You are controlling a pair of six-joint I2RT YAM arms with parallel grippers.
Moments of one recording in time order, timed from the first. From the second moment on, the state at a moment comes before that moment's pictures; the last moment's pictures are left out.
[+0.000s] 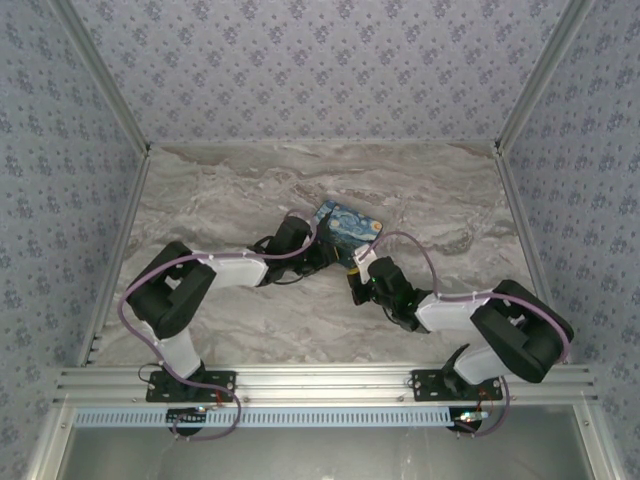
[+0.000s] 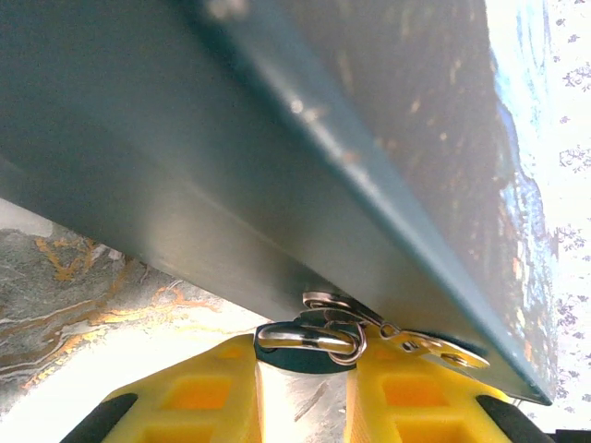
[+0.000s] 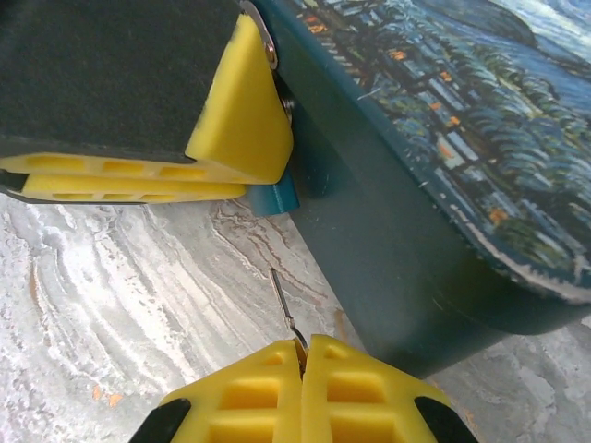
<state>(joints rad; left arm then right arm) -0.74 1.75 0.86 0.20 0.28 -1.07 0.77 1.42 0.36 0.48 0.10 0.14</state>
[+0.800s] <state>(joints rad) -0.73 1.74 0.87 0.20 0.31 -1.14 0.77 1.53 0.36 0.64 0.12 0.11</state>
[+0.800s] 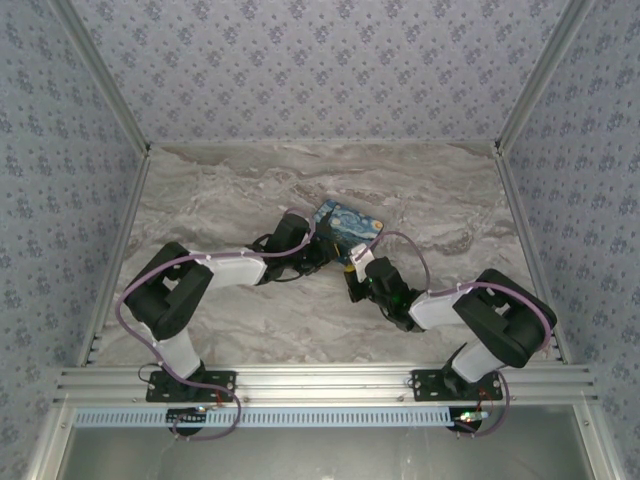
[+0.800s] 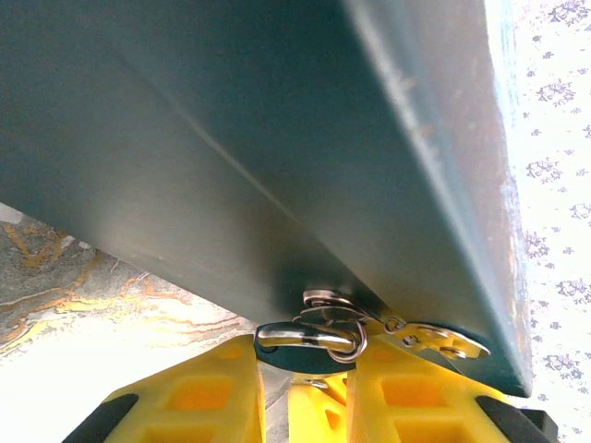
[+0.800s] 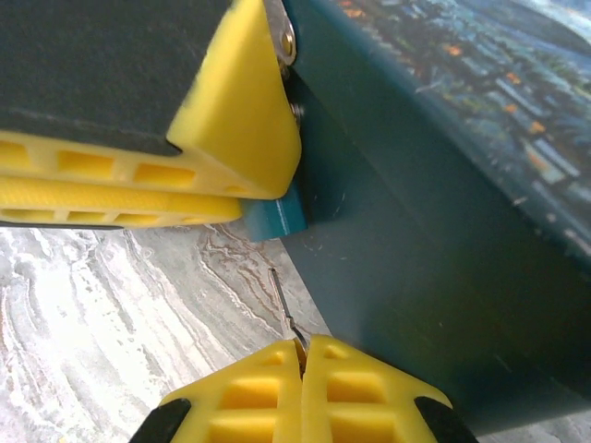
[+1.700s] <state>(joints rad) -0.73 1.74 0.87 0.22 0.32 -1.17 0.75 1.53 0.35 0.70 0.12 0.11</state>
